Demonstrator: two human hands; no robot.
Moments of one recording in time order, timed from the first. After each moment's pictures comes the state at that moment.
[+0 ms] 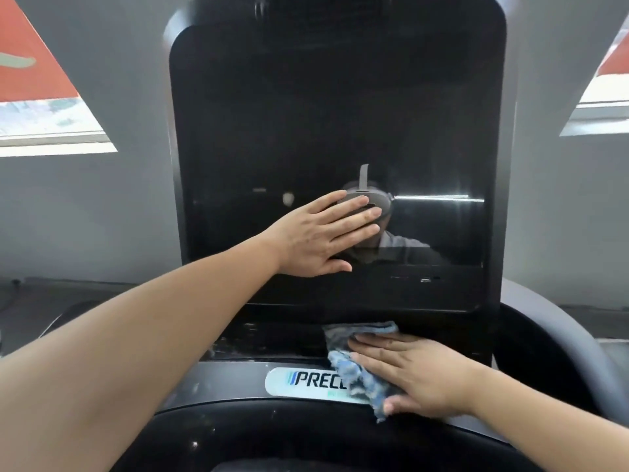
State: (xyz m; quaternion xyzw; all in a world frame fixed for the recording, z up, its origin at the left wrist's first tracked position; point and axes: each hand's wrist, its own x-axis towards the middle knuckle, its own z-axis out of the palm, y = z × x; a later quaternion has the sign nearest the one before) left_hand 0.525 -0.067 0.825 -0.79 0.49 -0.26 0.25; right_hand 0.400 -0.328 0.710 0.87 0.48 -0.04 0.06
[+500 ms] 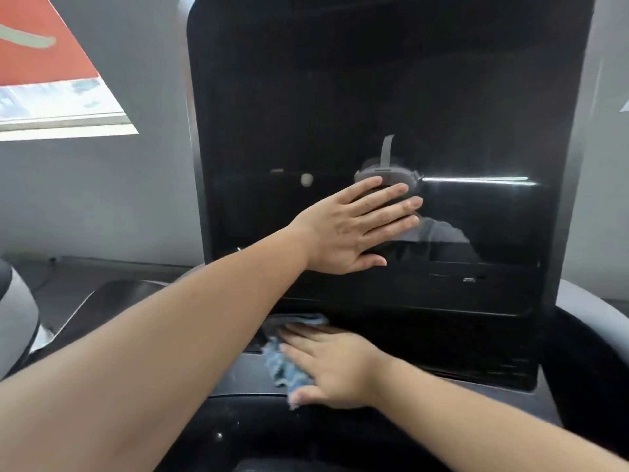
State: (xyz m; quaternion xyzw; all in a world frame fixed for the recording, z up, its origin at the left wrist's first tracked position) left_hand 0.526 -0.065 0.821 -0.81 0.49 -0.23 0.24; right_hand 0.411 -0.165 0.689 0.85 0.52 -0.06 -0.06
